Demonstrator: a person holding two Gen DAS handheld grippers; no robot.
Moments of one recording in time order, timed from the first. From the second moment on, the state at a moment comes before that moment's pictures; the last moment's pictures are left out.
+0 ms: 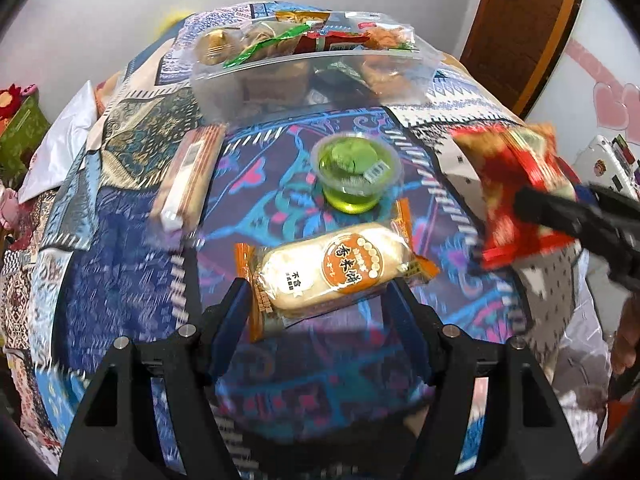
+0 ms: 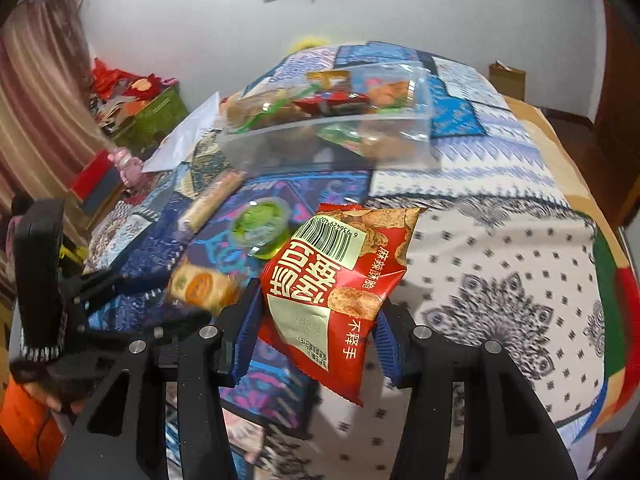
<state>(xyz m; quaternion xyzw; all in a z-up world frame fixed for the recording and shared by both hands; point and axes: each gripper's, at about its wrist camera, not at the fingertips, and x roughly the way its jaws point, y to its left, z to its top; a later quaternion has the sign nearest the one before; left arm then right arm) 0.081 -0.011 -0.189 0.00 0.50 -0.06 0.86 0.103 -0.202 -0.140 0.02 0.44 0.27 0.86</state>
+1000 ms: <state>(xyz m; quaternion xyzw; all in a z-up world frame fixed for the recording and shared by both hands) 0.101 -0.015 -0.194 -0.05 0.52 -0.14 0.84 0.119 -0.211 -0.158 0.03 0.46 0.27 0.84</state>
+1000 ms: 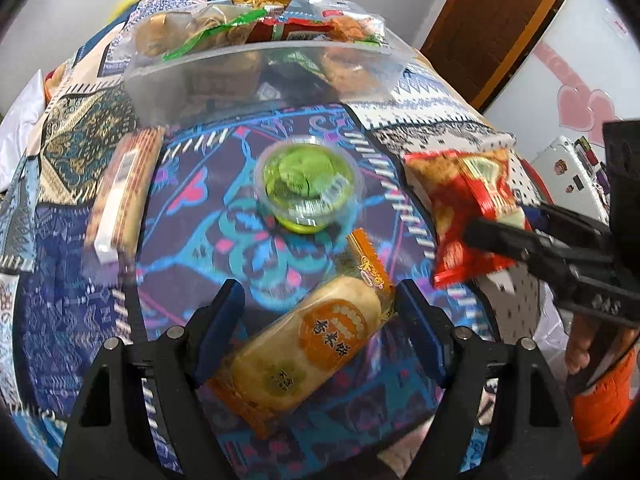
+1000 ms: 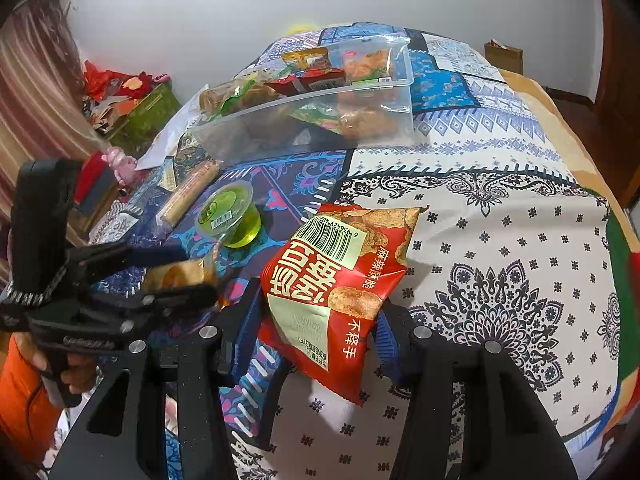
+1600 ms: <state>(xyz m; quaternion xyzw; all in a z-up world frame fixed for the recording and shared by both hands) 0.074 -0.014 -0.194 -0.05 0.50 -0.12 0.86 0.113 -0.207 -0.151 0.01 0.45 0.27 0.85</state>
